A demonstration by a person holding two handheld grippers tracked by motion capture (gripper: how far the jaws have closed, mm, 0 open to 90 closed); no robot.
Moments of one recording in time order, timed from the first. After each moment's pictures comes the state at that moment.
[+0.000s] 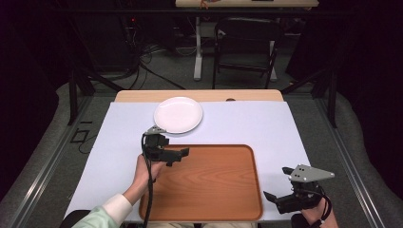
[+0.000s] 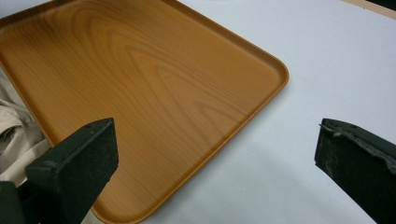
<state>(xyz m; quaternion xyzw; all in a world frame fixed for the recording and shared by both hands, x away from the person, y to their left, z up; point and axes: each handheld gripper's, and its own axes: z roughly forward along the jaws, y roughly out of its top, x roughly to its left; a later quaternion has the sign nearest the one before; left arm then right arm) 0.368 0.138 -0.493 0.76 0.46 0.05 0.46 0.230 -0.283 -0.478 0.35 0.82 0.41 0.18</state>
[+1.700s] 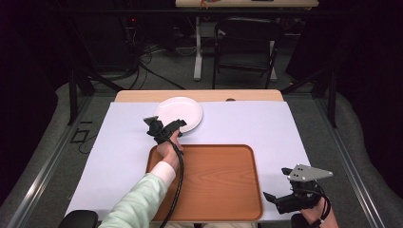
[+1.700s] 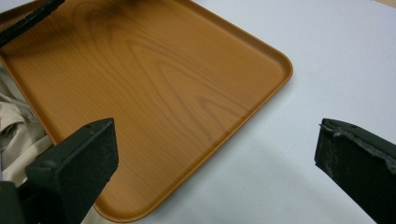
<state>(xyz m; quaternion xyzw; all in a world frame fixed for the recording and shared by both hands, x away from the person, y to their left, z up) 0.463 0.129 -0.557 0.42 0.78 -0.06 0.47 0.231 -0.282 -0.479 0.35 0.83 0.40 0.17</state>
